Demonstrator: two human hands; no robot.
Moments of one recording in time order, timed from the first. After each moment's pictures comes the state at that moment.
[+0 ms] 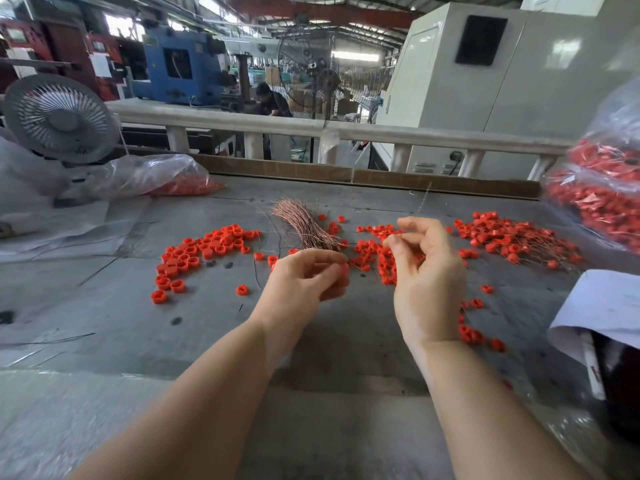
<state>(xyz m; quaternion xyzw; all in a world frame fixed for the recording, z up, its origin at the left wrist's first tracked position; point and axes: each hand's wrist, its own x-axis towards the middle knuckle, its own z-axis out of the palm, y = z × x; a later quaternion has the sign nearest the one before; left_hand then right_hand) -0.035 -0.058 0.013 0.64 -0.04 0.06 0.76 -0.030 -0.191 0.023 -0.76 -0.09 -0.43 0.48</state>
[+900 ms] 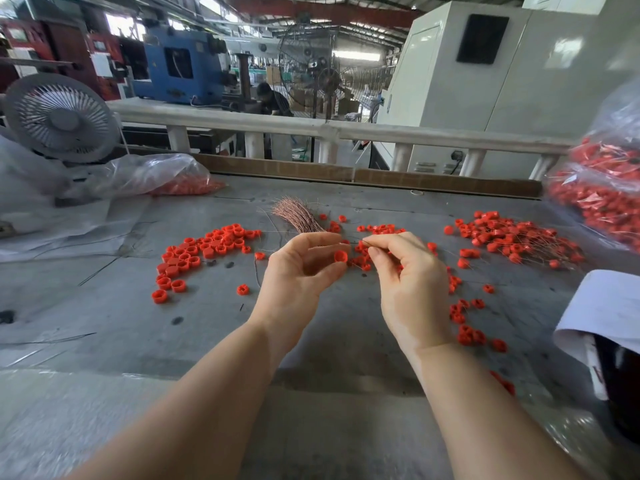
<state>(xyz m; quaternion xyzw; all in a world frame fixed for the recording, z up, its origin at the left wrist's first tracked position) -0.038 -0.060 0.016 0.64 -0.10 0.14 0.75 -0.029 -0.191 0.018 -0.80 -0.18 -0.42 0.39</state>
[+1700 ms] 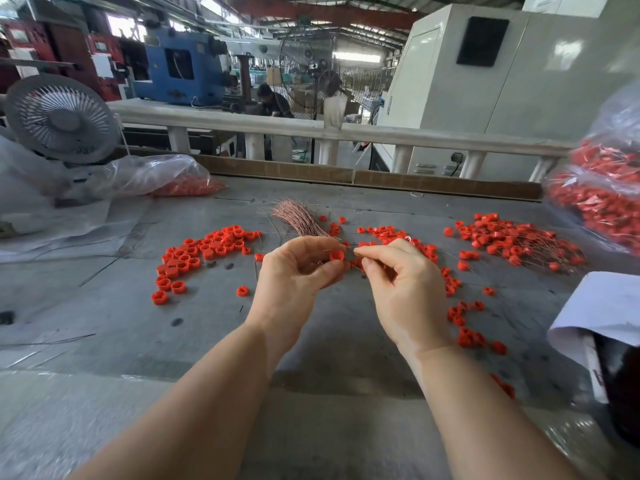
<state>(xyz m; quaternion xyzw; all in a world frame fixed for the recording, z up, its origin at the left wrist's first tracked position) -0.040 -0.060 0.019 0.63 -0.09 0.15 0.76 -0.032 -0.190 0.018 -0.82 -0.17 -0.37 0.40</state>
